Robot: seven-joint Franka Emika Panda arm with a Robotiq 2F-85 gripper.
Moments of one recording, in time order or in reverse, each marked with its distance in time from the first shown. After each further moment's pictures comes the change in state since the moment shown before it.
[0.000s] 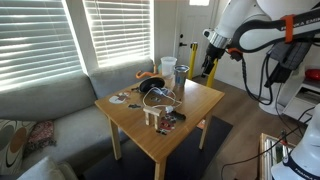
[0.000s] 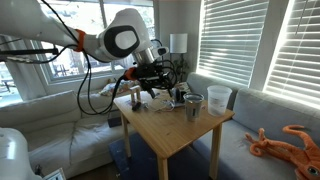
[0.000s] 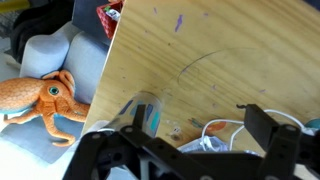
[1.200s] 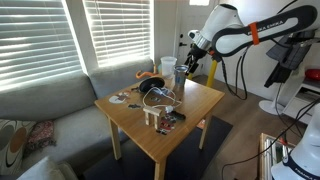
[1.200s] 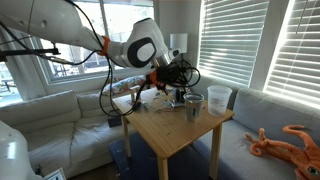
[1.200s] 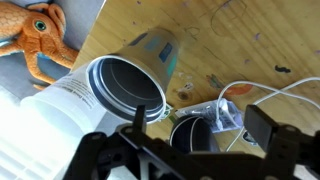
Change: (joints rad) arm 0.009 0.215 -0.026 0.113 0.120 0.260 -0.289
